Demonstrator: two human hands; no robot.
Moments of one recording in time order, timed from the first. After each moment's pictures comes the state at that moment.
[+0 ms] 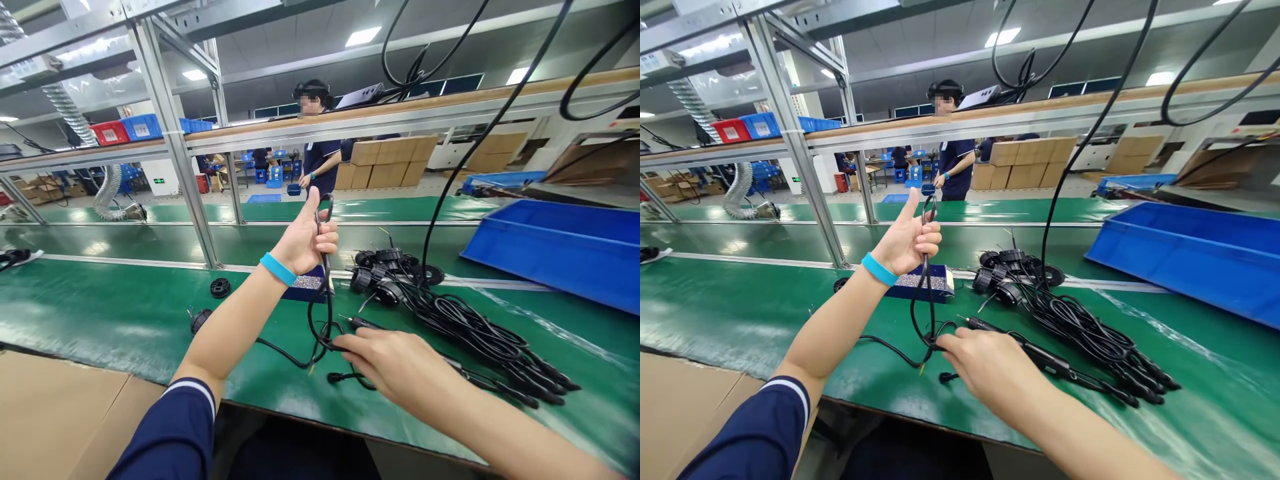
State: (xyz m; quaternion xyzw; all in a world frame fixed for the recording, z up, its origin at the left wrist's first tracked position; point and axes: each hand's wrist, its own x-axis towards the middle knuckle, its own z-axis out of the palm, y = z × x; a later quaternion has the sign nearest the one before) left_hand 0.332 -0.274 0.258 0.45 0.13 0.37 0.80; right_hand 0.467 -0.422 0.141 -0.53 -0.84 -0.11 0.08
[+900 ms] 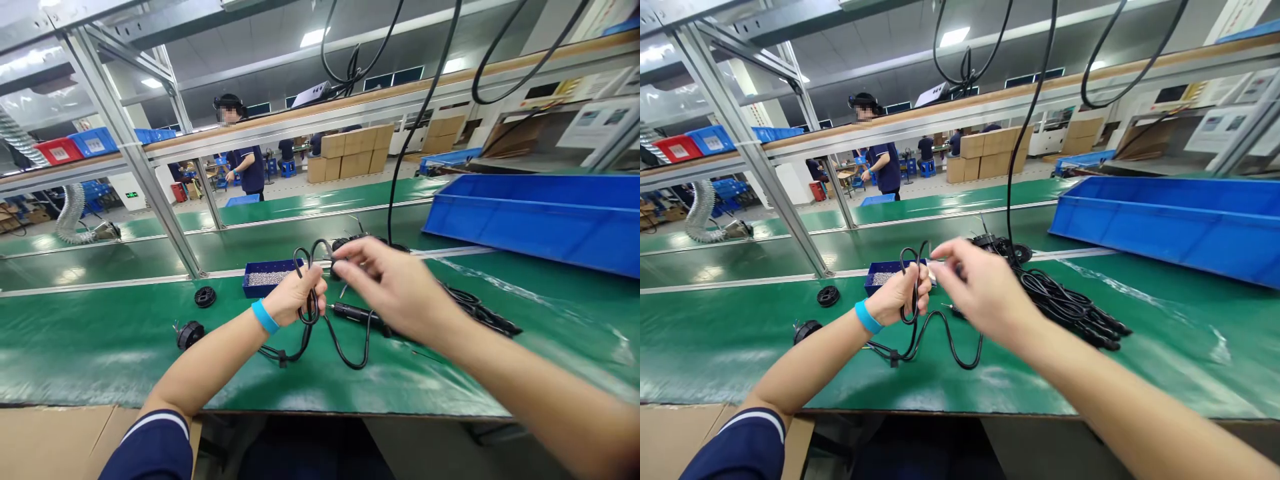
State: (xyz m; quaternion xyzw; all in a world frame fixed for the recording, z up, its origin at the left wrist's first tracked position) left_hand 0.333 -0.304 0.161 0.61 0.19 0.26 0.72; right_hand 0.485 -0.405 0.194 -0.55 -0.69 -0.03 0.47
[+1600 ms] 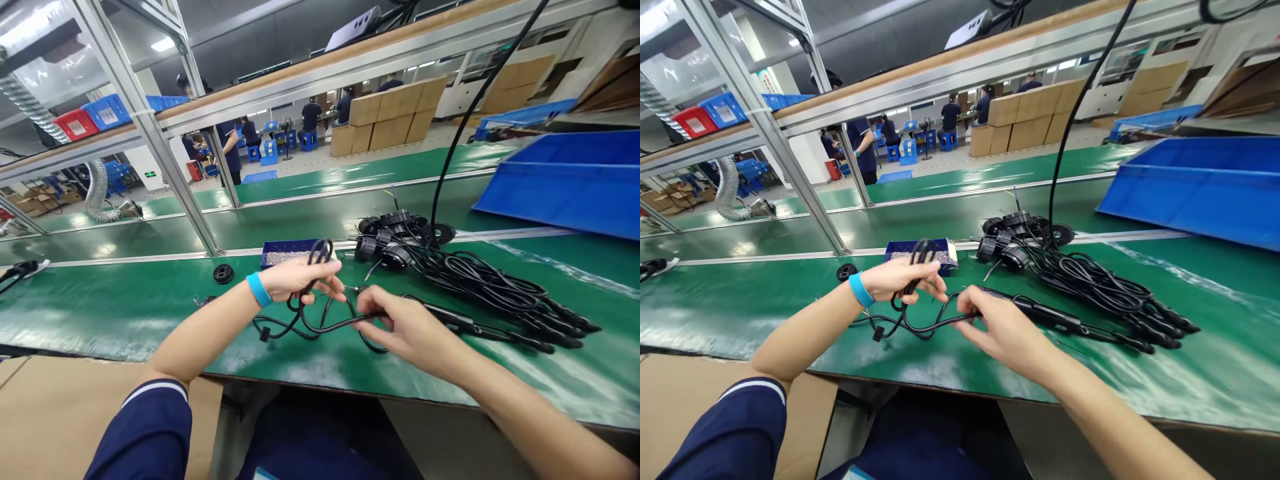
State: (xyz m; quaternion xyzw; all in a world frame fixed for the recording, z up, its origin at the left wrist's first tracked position) left_hand 0.291 -0.286 0.174 0.64 0.25 0.10 0.72; right_hand 0.482 -0.409 0.101 -0.52 -0.77 0.13 0.35
